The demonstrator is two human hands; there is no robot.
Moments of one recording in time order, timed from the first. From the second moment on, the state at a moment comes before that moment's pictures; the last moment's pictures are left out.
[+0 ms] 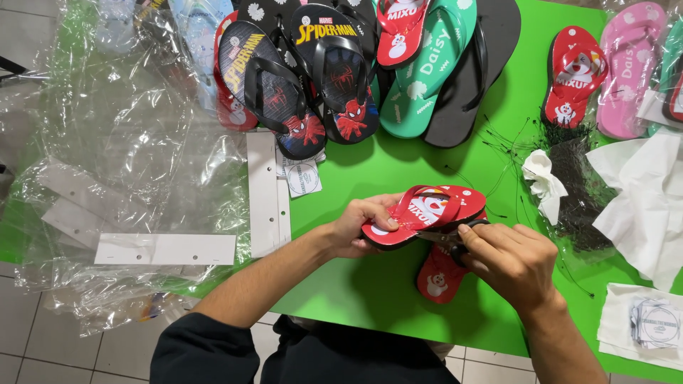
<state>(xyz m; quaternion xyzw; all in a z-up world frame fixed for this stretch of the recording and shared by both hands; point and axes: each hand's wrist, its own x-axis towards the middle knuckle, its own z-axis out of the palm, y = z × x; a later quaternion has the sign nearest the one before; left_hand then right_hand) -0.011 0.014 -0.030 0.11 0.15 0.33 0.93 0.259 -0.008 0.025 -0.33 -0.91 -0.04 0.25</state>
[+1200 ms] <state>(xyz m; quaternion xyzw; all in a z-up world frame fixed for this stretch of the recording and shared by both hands) -0.031 0.046 0.068 0.37 0.25 0.37 0.81 0.241 0.049 0.081 -0.19 -0.87 -0.25 0.37</state>
